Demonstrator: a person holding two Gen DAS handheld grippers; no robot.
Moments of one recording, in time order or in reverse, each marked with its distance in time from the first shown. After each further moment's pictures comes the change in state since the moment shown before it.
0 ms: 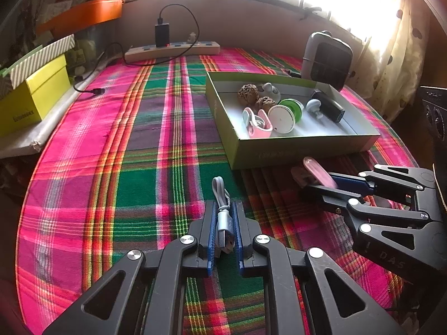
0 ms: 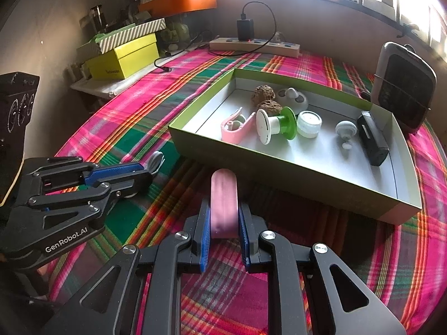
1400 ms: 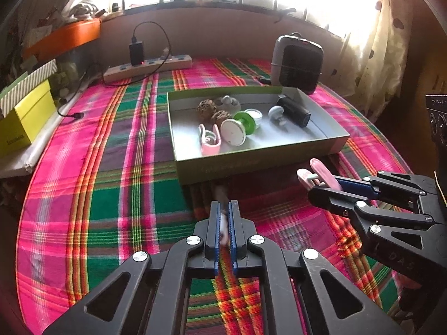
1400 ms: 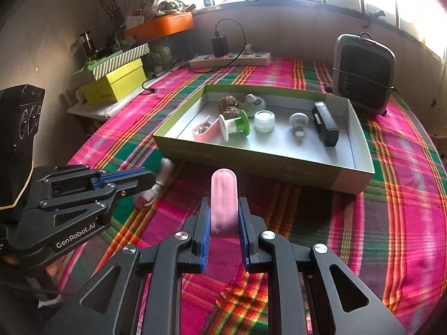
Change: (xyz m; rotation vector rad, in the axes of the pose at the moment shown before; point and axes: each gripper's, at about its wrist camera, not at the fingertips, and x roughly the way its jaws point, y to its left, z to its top) left arm -0.017 -0.047 0.007 0.071 -0.041 -0.029; right arm -0.046 -0.030 -0.021 0.102 -0.078 -0.014
